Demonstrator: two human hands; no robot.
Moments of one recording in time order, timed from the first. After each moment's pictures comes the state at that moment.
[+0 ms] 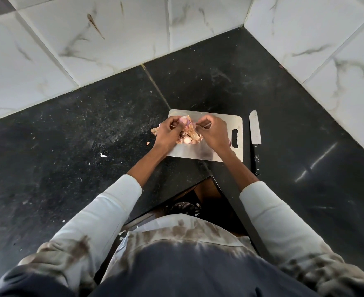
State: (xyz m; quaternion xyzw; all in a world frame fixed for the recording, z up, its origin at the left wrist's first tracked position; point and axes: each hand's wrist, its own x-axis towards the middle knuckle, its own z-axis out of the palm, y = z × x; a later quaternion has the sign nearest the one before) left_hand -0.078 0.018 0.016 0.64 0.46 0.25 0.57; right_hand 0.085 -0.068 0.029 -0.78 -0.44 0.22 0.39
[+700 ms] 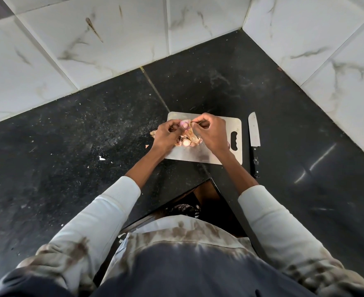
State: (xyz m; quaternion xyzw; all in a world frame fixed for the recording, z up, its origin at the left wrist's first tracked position) left_hand -0.078 0.020 0.016 0.61 0.44 0.25 0.60; right_hand 0.082 -0.067 0.040 -0.75 -0.46 0.20 0.43
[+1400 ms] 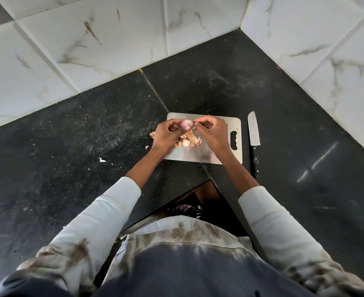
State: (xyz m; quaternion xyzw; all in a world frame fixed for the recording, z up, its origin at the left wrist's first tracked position) left_hand -0.076 0.020 0.025 0.64 0.43 0.26 0.58; right_hand 0.086 -0.070 0.031 -0.75 -0.38 0.25 0.48
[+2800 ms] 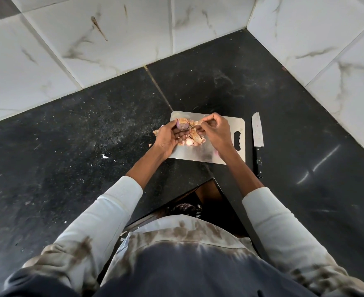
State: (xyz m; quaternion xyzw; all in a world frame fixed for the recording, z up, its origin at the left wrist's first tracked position) left_hand -0.077 0.018 0.032 0.29 0.46 0.26 0.80; right_hand 0.085 -0.062 0.027 -0.75 -0.33 0.31 0.48
